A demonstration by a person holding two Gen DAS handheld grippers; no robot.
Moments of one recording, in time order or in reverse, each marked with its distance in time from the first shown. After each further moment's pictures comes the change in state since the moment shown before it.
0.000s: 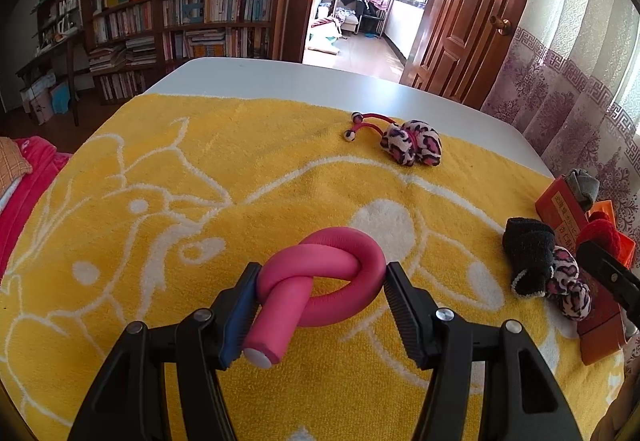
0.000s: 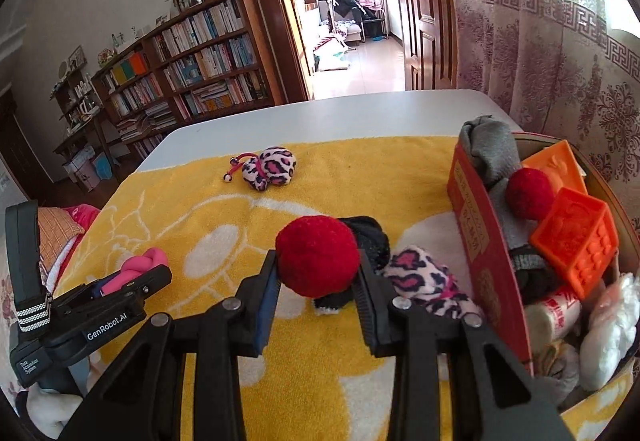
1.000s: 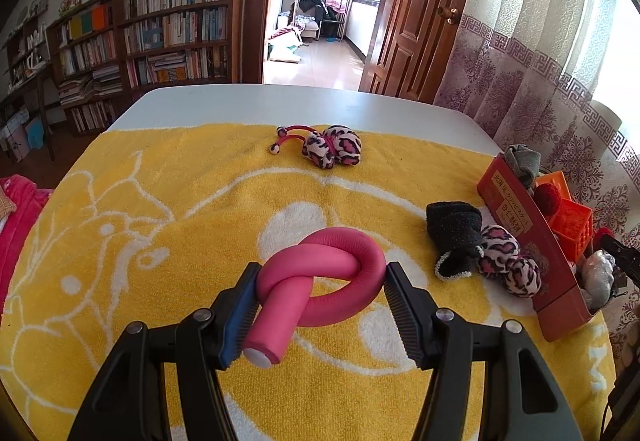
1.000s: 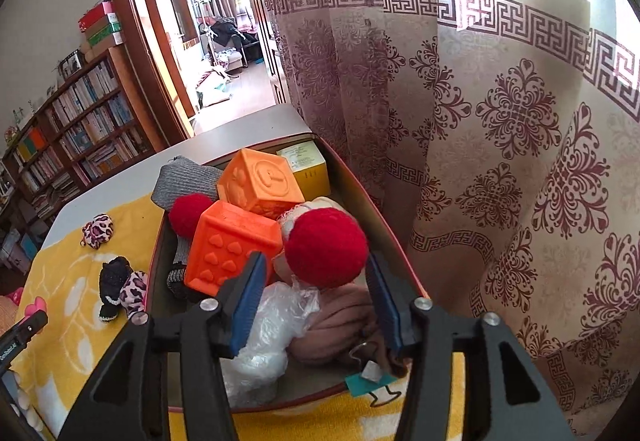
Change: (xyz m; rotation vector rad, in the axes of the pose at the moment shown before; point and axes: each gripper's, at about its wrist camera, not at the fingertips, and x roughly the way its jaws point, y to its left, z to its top) left arm -0.035 -0.059 -0.006 0.127 -0.027 -0.083; right arm -0.079 -0.185 -0.016 0.247 -0.089 -0.297
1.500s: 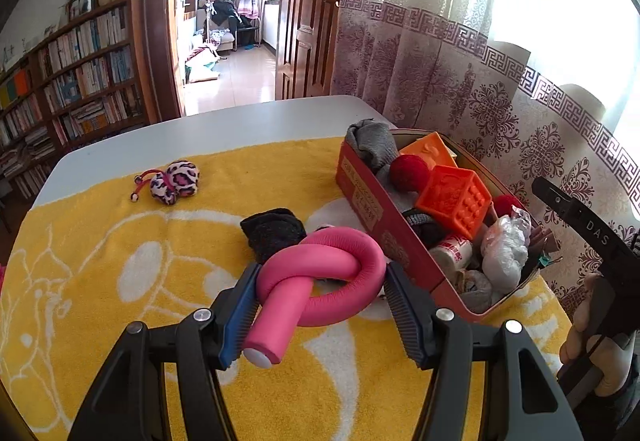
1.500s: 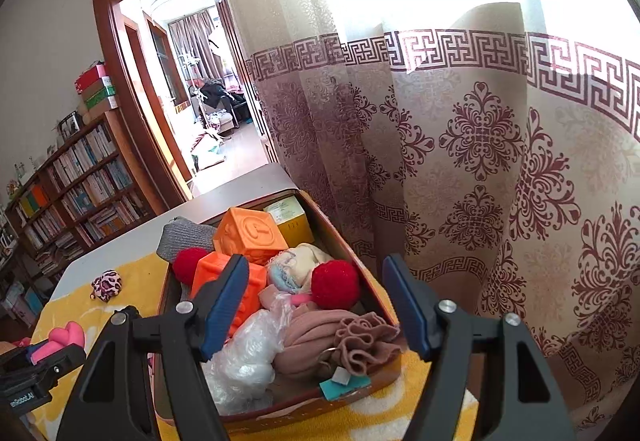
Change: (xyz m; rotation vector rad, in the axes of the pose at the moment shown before) left arm -0.009 -0.145 0.002 0.257 0.014 -0.174; right arm -0.032 -0.021 -0.006 0.118 -0.215 -0.016
